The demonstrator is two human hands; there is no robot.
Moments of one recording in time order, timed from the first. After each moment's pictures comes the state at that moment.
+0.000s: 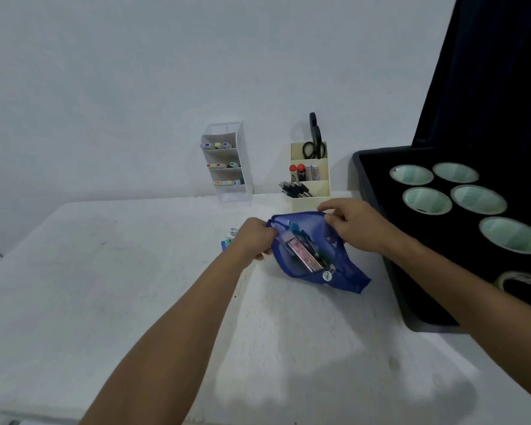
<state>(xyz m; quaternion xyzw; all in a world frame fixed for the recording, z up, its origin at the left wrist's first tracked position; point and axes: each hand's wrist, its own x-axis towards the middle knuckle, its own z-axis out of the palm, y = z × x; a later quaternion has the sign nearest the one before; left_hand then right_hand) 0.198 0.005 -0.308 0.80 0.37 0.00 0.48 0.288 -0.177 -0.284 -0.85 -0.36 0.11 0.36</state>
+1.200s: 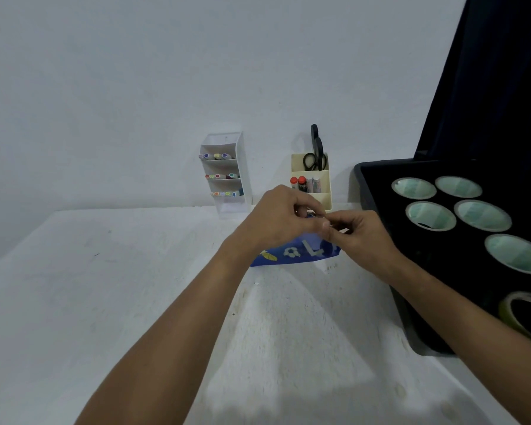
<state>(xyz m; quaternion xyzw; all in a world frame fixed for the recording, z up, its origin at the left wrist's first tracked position) 0.202 -0.025 -0.226 0.93 0.04 0.12 0.35 0.284 -0.174 -0.291 -0.74 -0.36 0.06 0.57</state>
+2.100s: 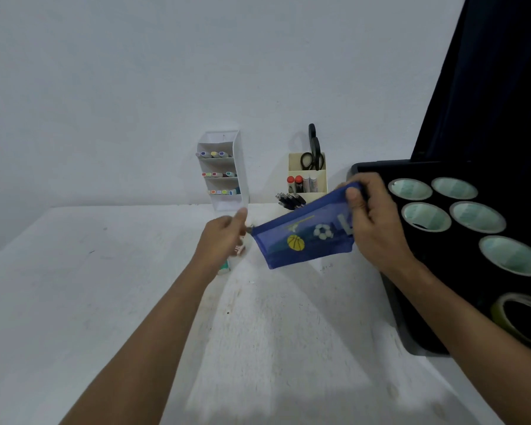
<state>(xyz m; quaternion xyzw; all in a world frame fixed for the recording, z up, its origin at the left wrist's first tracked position) 0.173 0.035 -0.290 0.79 0.35 0.17 0.47 0.284 -0.184 -0.269 -0.72 -0.38 -0.13 0.57</state>
